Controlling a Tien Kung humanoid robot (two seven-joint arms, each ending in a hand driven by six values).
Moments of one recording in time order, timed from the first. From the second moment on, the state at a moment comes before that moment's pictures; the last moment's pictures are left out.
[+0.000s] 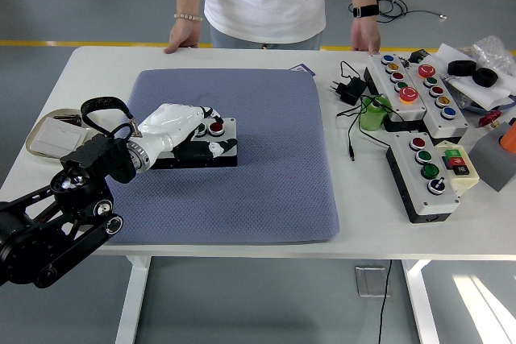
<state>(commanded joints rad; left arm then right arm) -0.63 0.37 -0.77 -1.35 1.99 0.04 0.22 0.13 -0.15 0.61 0.18 -0.20 -0.22 -0.13</state>
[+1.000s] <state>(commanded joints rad) -0.52 0.37 -1.09 -1.33 1.20 0.35 0.00 0.13 -0.15 0.62 0.18 -0.21 -0.22 -0.13</state>
